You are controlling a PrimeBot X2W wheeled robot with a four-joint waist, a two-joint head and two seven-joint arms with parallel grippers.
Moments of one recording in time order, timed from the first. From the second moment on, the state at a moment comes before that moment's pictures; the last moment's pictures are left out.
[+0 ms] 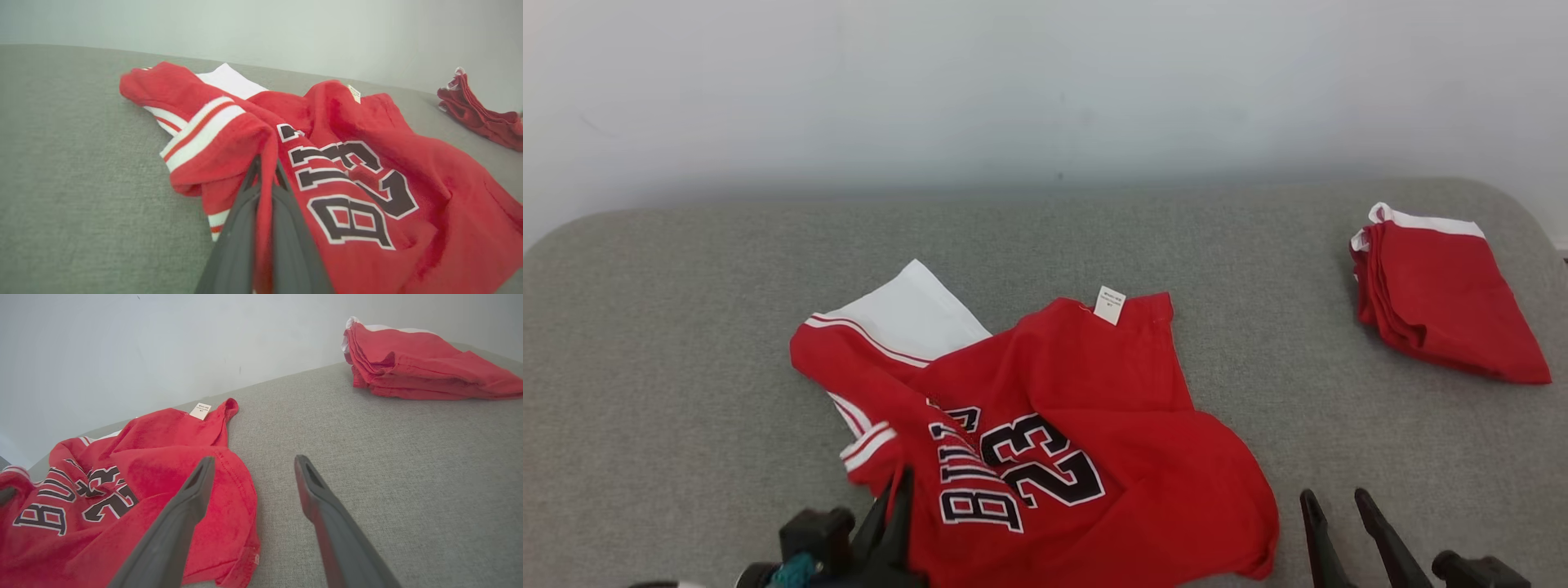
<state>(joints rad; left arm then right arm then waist) -0.18 0.05 -0.20 0.55 -0.31 -0.13 -0.26 0.11 -0.20 0.14 0.21 0.46 0.13 -0.26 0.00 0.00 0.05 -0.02</state>
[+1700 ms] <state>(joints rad) -0.10 0.12 -0.26 0.55 -0.35 -0.12 -0.26 0.08 -0.17 0.16 0.26 0.42 0.13 -0.26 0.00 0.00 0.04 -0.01</state>
